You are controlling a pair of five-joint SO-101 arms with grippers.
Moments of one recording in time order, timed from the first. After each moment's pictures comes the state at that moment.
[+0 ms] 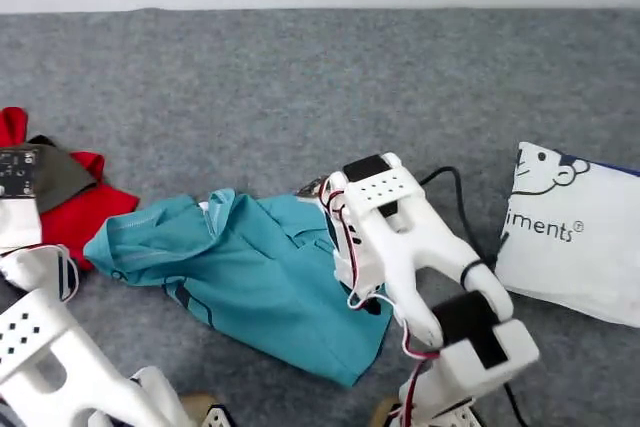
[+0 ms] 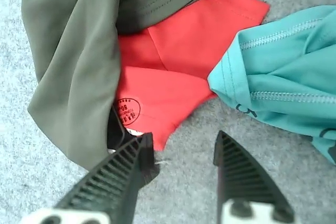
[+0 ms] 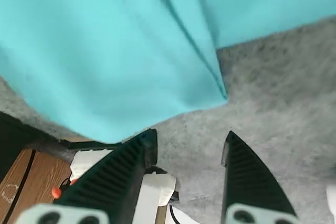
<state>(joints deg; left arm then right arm) -47.3 -45.1 41.4 77.7 -28.4 -26.2 6.5 22.2 93.2 18.0</state>
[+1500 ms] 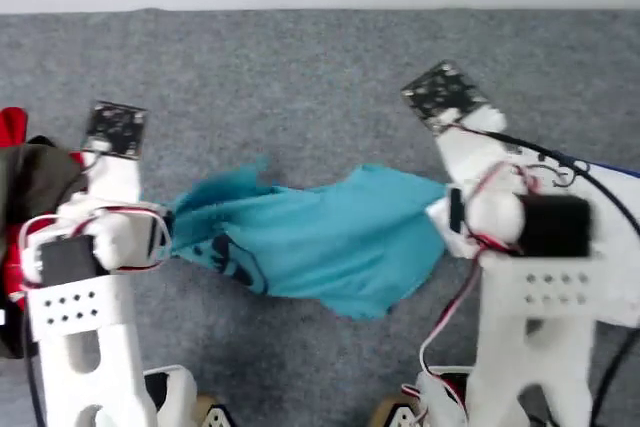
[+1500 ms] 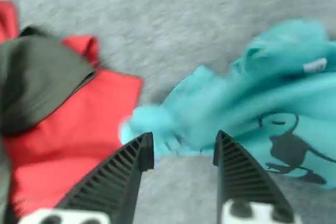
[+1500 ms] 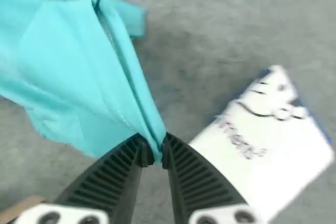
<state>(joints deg) -13.5 -45.1 41.4 74.9 -12.3 -1.2 -35.8 2.7 100.5 33.2</state>
